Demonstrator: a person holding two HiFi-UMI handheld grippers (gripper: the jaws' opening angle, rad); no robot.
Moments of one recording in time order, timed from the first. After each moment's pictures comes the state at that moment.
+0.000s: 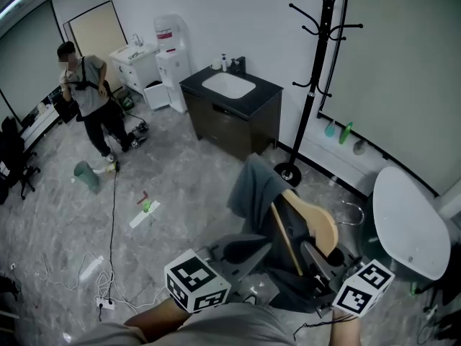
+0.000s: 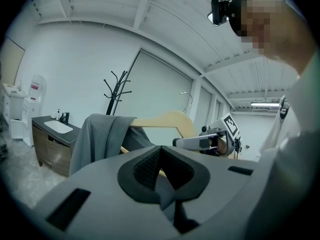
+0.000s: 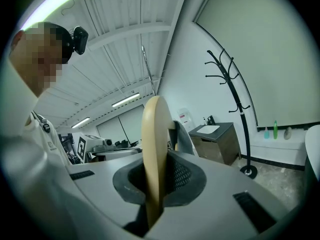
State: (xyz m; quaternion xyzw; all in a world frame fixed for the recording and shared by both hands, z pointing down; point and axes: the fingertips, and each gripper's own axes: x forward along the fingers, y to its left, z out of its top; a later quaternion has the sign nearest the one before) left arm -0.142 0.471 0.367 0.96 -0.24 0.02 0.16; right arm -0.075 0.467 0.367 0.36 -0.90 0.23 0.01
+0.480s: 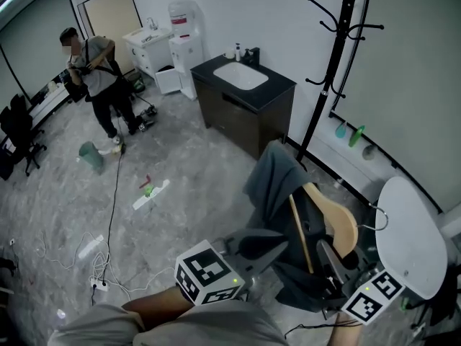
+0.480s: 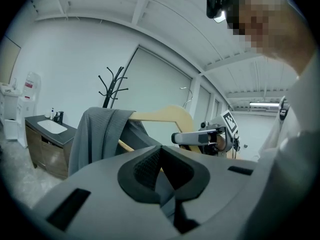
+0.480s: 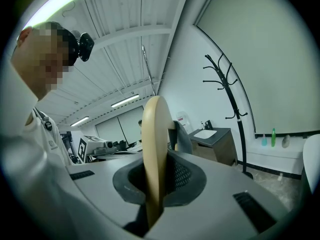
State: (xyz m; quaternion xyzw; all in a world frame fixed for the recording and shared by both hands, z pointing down) left arm -0.087 0.433 0.368 0.96 -0.23 0.03 0.15; right arm -0.023 0.428 0.356 0.37 -0.90 0.21 0.00
